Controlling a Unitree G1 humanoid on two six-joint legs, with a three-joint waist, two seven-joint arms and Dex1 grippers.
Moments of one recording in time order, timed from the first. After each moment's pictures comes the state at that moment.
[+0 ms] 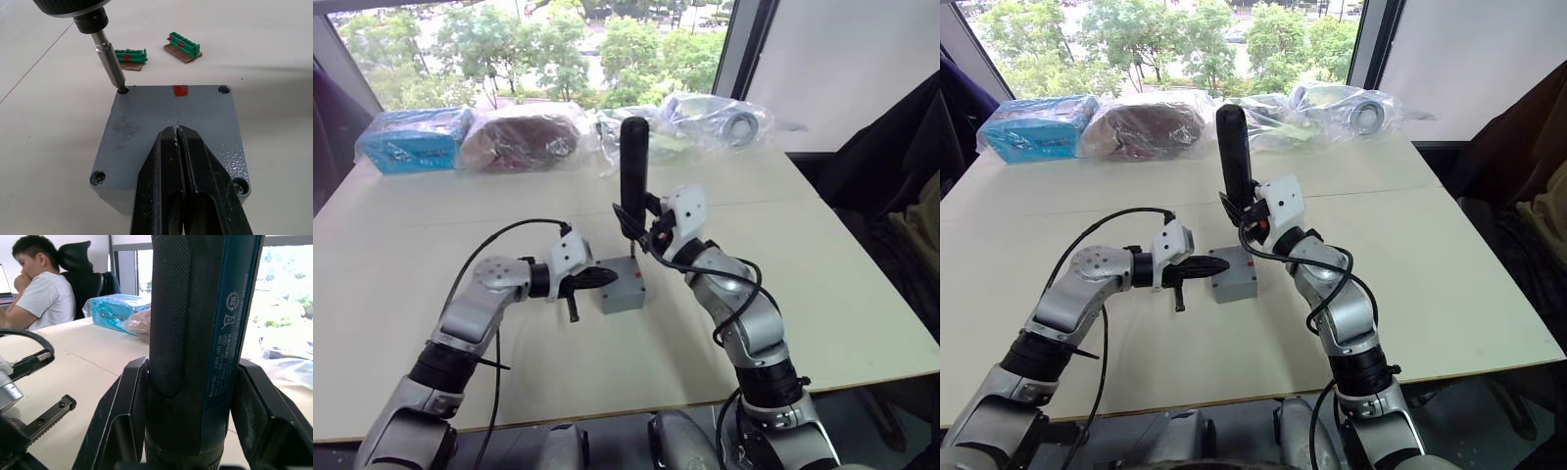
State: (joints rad) left arm -0.43 0.55 -0.22 -0.01 -0.23 0.29 -1.02; right arm -0.43 -0.09 0.17 -0.23 0.18 0.44 0.33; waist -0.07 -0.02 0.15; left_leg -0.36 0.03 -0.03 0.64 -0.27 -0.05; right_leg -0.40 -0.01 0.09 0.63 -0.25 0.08
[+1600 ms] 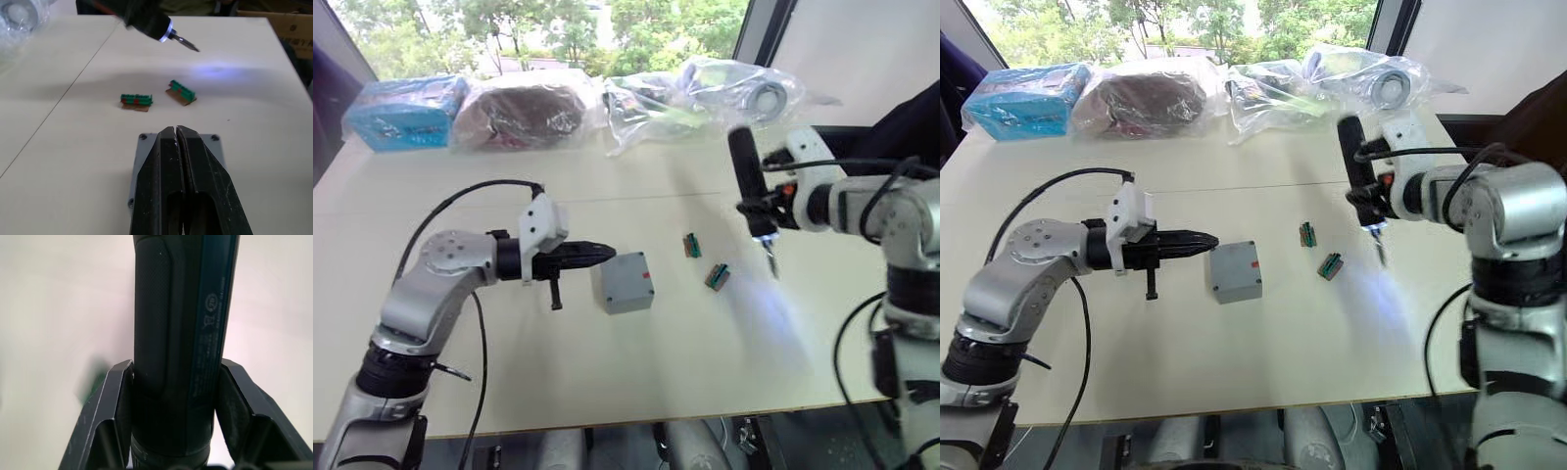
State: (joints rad) left arm -0.45 0.70 0.00 -0.38 -0.53 0.56 -1.05; right arm -0.89 -0.85 0.04 0.01 0.48 1.55 0.47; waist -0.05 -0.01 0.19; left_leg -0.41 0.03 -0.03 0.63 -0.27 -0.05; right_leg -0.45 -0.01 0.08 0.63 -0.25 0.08
